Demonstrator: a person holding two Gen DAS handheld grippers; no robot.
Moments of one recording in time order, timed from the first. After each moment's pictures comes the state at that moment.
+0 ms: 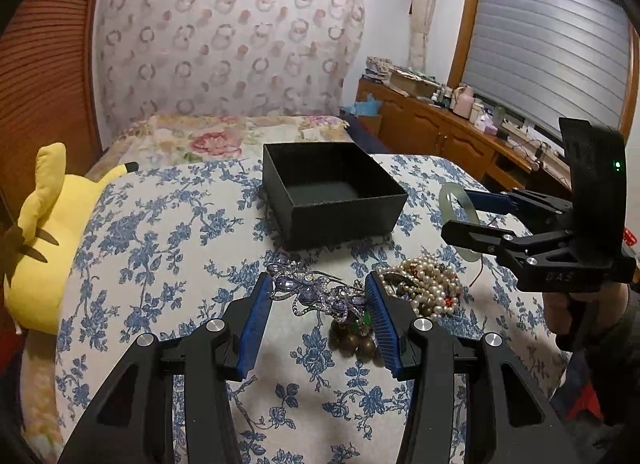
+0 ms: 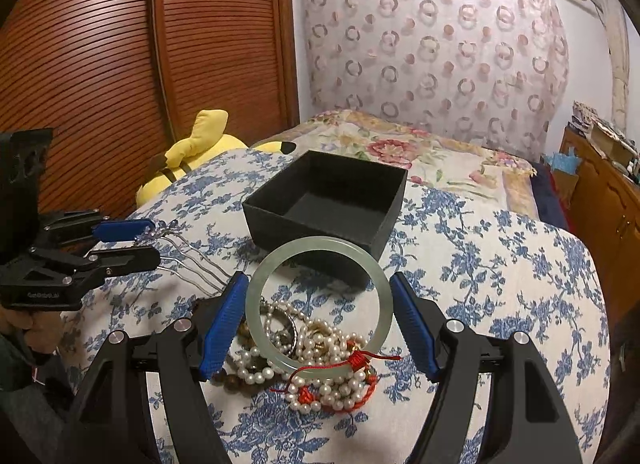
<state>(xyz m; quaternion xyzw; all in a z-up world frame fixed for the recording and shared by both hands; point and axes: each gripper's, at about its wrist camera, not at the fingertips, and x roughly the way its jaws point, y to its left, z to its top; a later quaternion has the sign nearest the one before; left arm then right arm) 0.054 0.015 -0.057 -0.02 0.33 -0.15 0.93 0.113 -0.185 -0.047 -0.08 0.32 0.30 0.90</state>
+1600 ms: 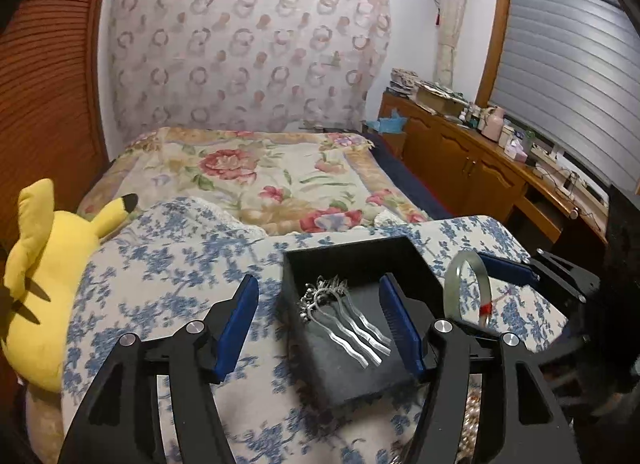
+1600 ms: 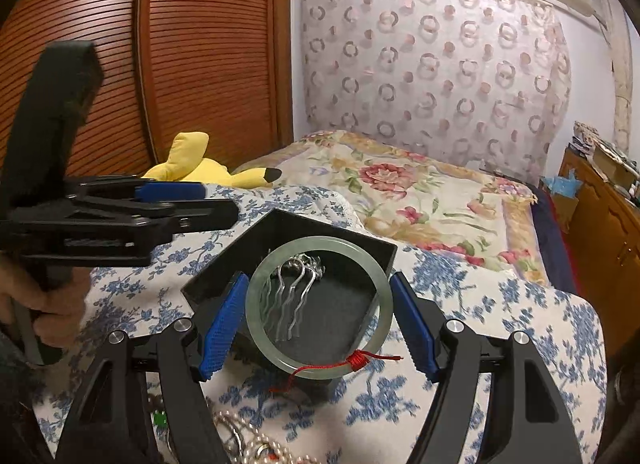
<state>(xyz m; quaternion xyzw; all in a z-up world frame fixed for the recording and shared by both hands) 0.184 0.012 -0.027 -0.04 0.33 -0.11 0.94 0.202 -0.155 -0.041 -0.09 0.29 0.30 0.90</state>
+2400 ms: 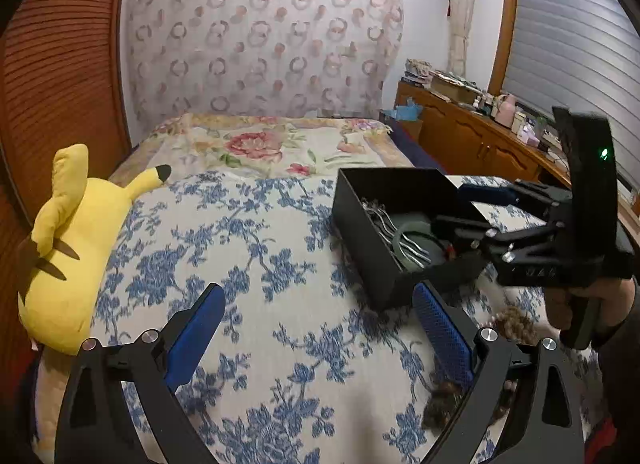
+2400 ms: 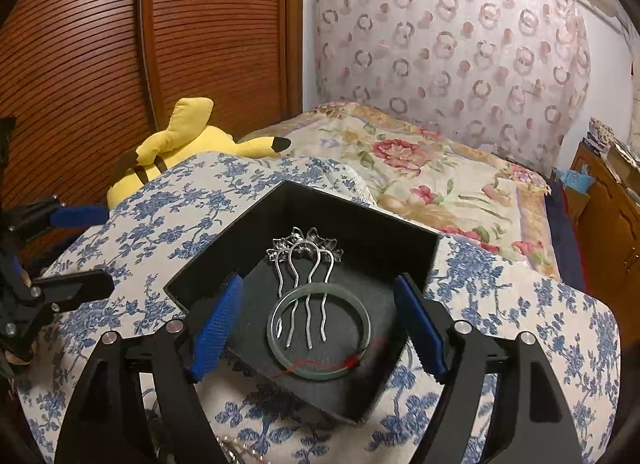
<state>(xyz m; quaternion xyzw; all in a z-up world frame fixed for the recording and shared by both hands) 0.119 0.050 -0.062 -0.03 0.34 -0.09 0.94 0.221 -0.127 -0.062 -0.11 0.33 0.30 0.89</state>
